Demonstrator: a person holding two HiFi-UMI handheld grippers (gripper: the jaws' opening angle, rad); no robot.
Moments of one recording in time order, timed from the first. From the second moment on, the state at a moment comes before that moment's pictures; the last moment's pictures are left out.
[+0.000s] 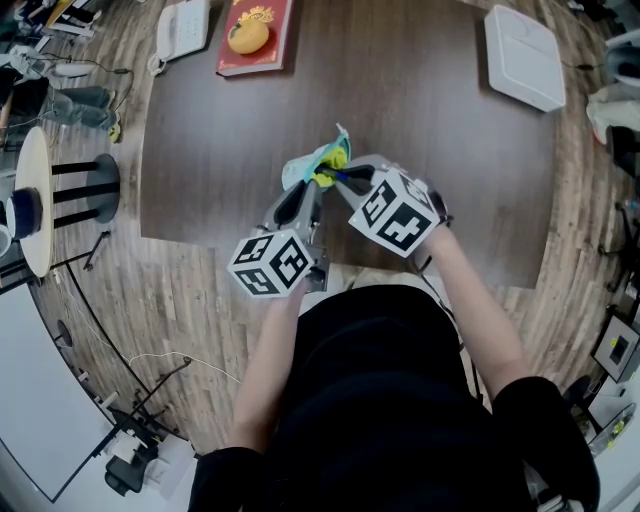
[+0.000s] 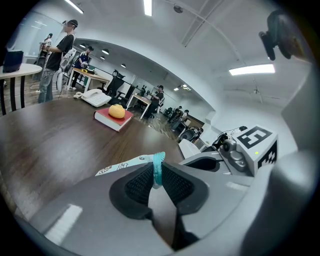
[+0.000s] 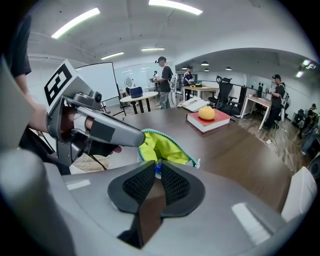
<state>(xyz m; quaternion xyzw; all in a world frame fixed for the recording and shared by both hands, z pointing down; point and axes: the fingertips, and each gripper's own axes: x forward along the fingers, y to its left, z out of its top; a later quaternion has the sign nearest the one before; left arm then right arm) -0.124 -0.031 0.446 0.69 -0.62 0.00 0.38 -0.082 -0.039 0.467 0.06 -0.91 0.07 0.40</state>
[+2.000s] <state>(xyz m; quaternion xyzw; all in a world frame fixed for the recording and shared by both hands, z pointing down) -0.139 -0.031 0.431 0.69 -0.62 0.02 0.37 -0.038 -0.068 0.447 0.18 -0.91 0.10 0.35</state>
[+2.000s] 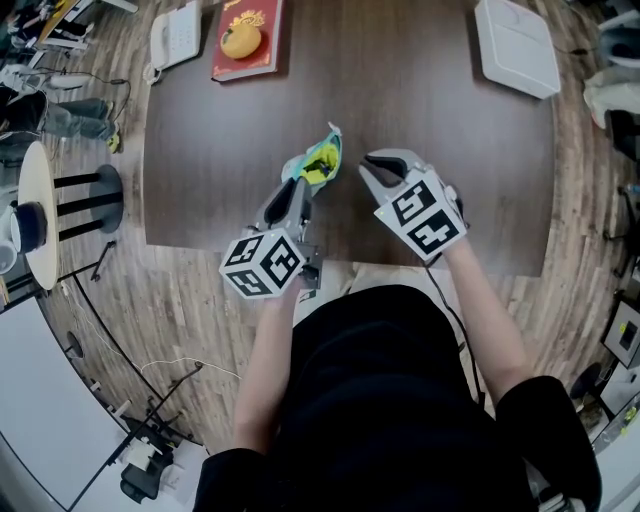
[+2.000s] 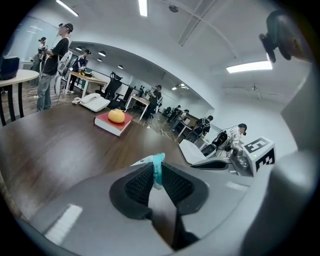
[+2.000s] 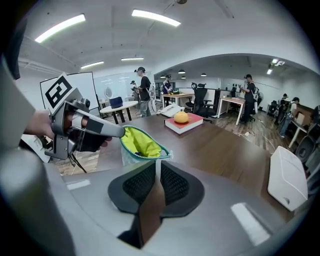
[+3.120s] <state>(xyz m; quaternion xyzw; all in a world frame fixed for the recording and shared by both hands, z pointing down) -0.163 -0.052 0.381 0.78 -0.52 -0.02 0.35 -0.037 -0.055 0.377 0.36 -0.88 0.09 0.29</state>
